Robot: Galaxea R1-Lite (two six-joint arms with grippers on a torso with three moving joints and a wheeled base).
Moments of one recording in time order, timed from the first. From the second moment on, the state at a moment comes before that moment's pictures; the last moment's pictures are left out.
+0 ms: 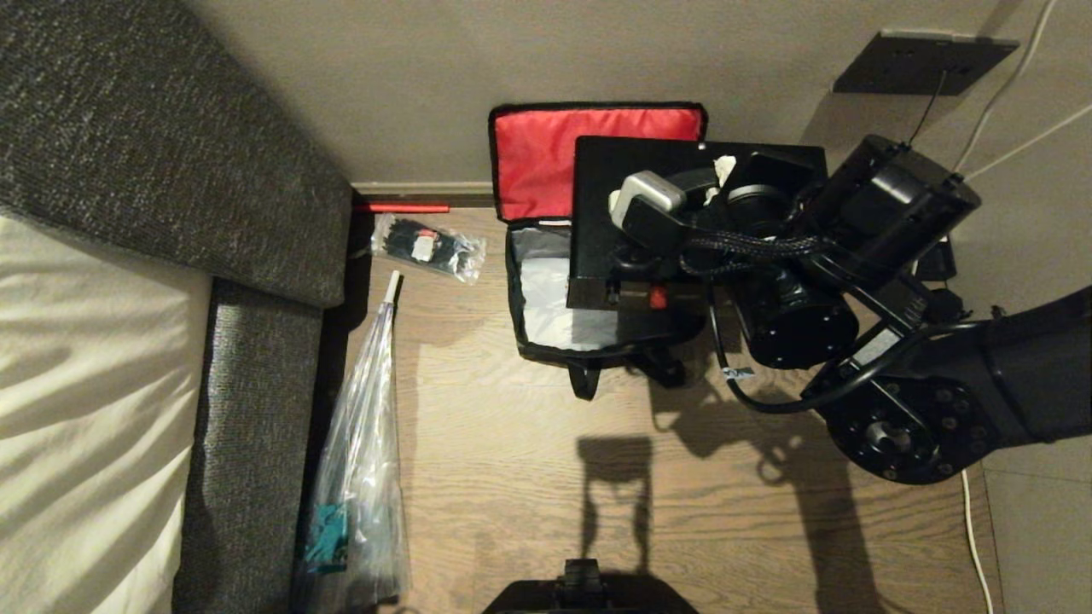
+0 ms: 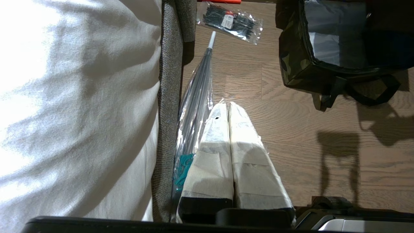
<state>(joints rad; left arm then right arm) 0.00 0.00 0.00 -0.14 -0.01 -0.01 0.76 1.86 -1.09 -1.27 -0.75 -1.67</state>
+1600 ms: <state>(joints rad) 0.00 0.00 0.00 -0.14 -0.01 -0.01 0.84 2.09 -1.29 -1.29 -0.80 -1.72</state>
